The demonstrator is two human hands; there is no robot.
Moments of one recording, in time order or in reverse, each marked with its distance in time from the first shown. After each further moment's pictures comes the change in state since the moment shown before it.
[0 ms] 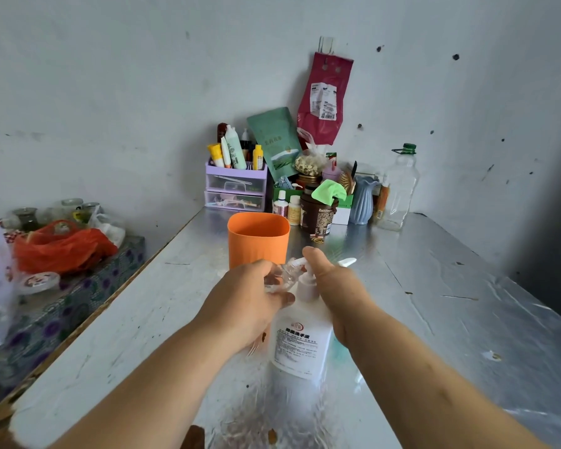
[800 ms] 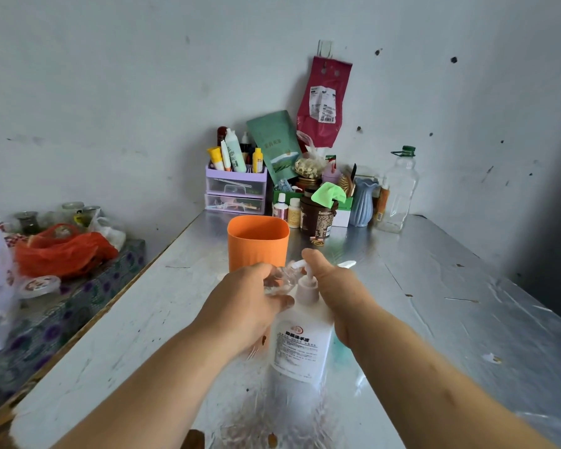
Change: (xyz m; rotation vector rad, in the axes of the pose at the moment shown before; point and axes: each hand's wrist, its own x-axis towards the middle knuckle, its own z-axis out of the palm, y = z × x) left_hand -0.001 0.002 -0.002 -0.019 0.005 -0.002; right_hand -0.001 -0.005 0.000 -0.013 0.019 0.029
